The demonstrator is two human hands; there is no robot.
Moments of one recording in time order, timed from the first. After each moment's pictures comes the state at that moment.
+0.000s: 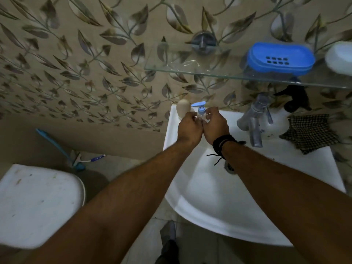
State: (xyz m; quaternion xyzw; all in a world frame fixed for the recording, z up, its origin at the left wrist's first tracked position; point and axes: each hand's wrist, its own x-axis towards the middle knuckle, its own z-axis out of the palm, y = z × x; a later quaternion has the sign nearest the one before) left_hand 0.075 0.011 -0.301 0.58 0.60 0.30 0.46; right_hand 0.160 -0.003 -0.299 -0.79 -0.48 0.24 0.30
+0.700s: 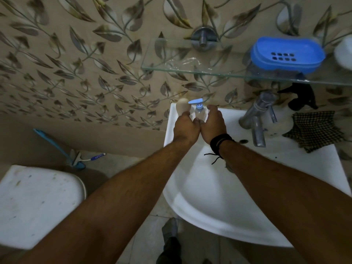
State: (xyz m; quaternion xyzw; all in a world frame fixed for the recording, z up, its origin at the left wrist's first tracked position) left_hand 0.069 0.027 -0.310 0.59 0.63 0.25 0.44; right_hand 0.155 0.012 -0.311 -0.79 -0.46 0.26 0.30
